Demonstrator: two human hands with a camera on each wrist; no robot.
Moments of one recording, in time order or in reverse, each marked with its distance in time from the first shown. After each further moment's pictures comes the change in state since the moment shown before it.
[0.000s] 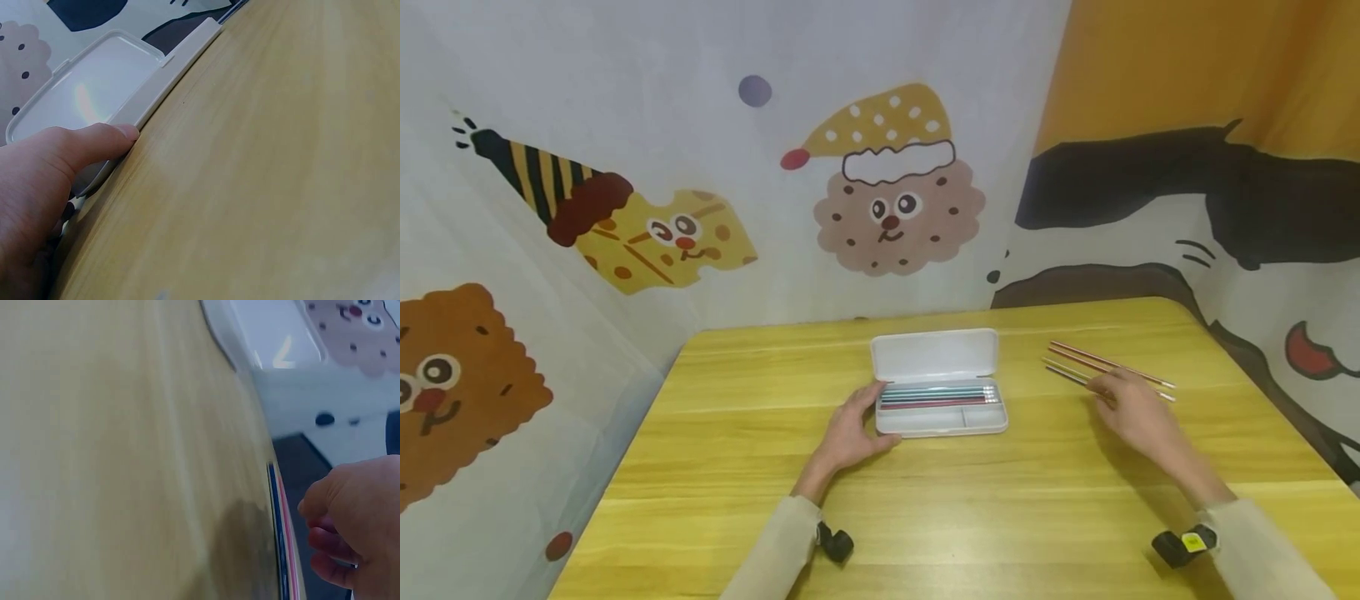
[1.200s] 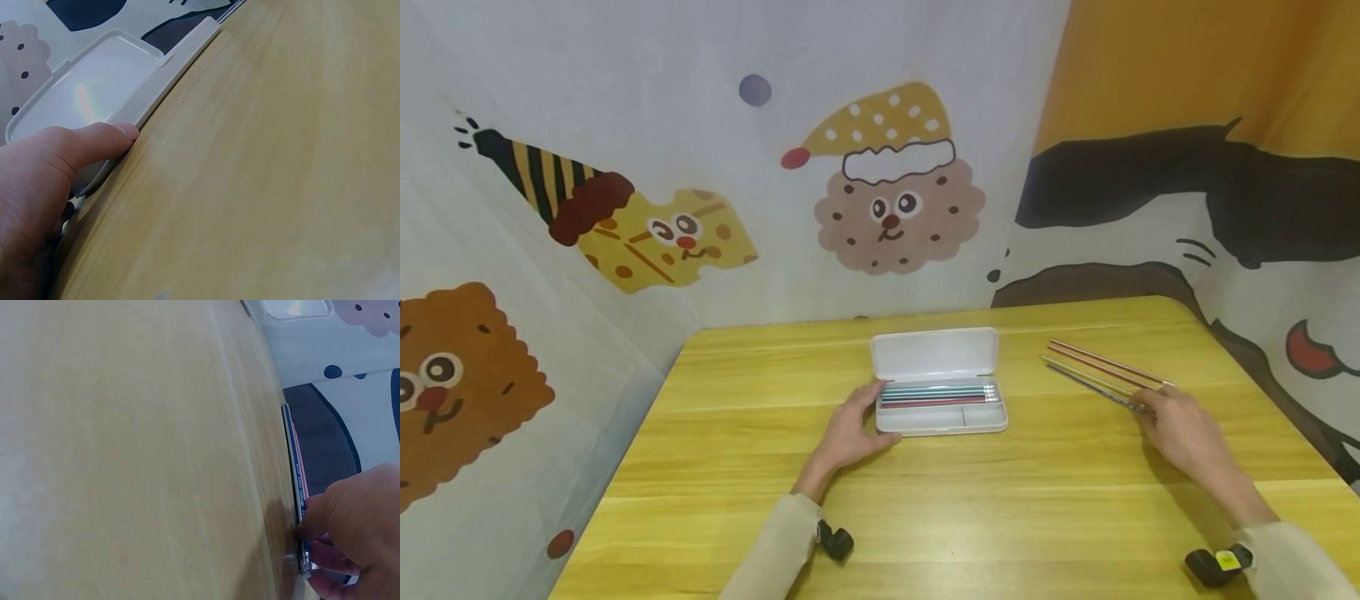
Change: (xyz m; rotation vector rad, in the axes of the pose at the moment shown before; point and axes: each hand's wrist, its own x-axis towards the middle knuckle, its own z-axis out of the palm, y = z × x) left_hand 0.001 -0.002 0.000 0.018 0.005 0.013; right_hand -0.041 0.035 -0.018 -0.112 -0.102 0.150
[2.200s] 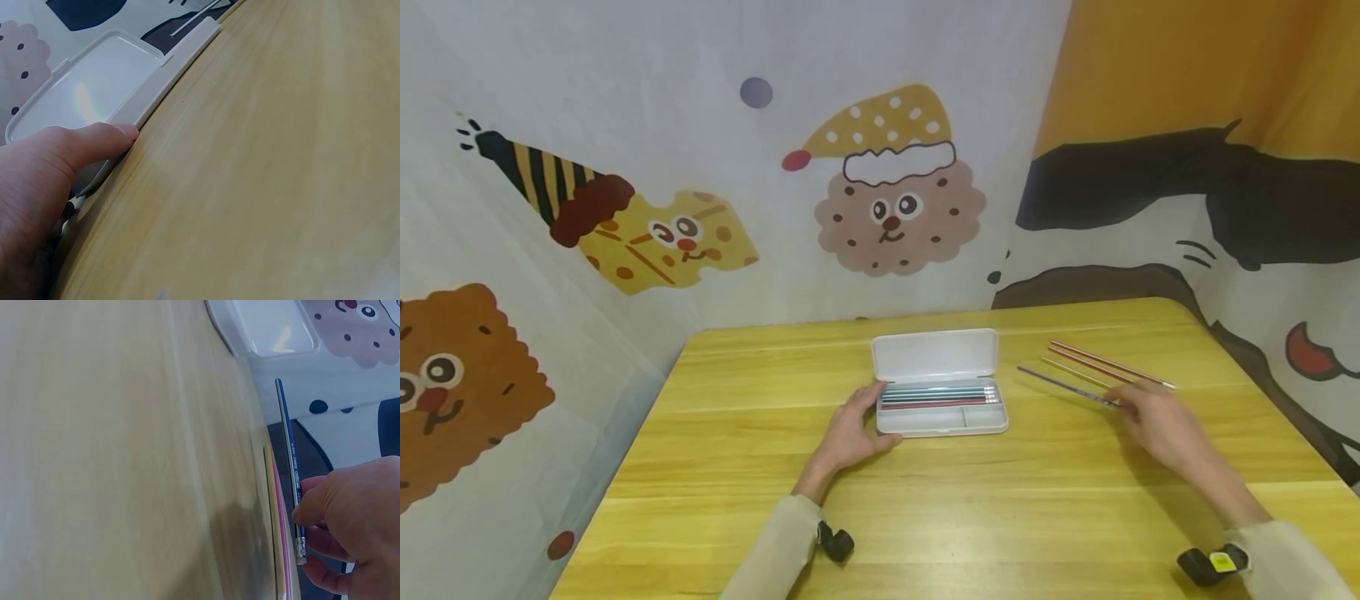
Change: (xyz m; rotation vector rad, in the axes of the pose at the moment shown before) left_hand 0.001 0.000 0.000 -0.001 -0.016 -0.027; right_hand 0.015 -0.027 -0.004 0.050 0.115 -0.187
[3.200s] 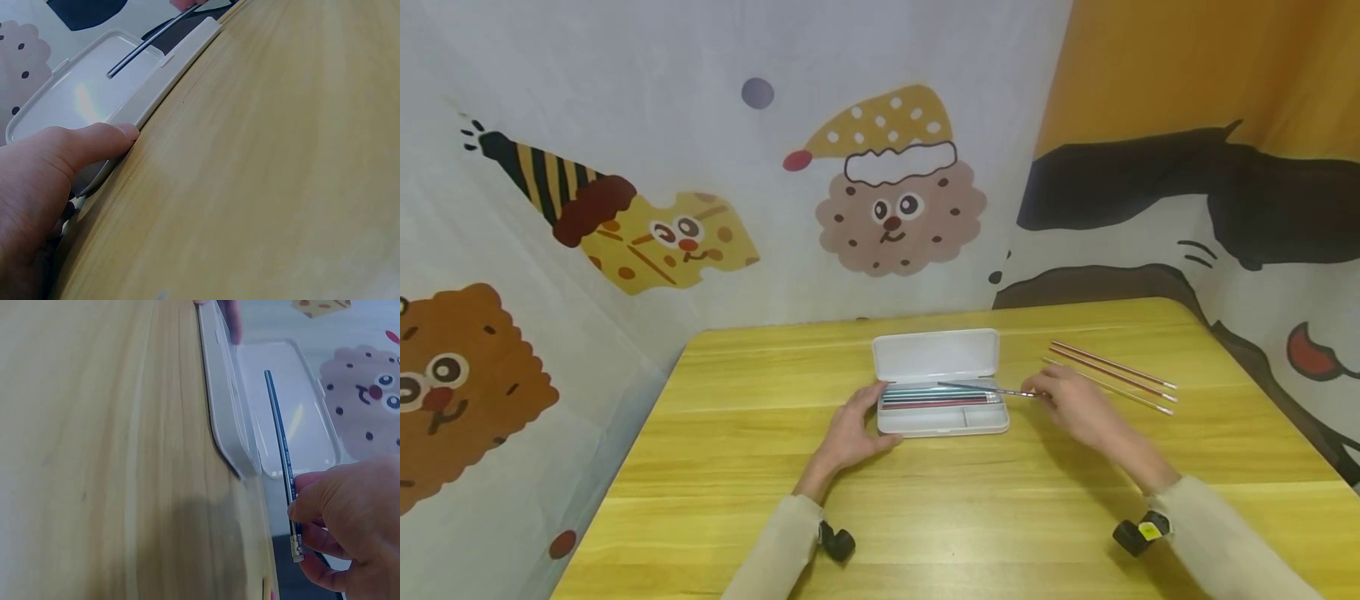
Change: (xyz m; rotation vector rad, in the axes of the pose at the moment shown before) left_hand -0.001 0.000 0.000 0.008 0.004 0.017; right_hand 0.062 -0.069 0.036 0.125 -0.089 -0.194
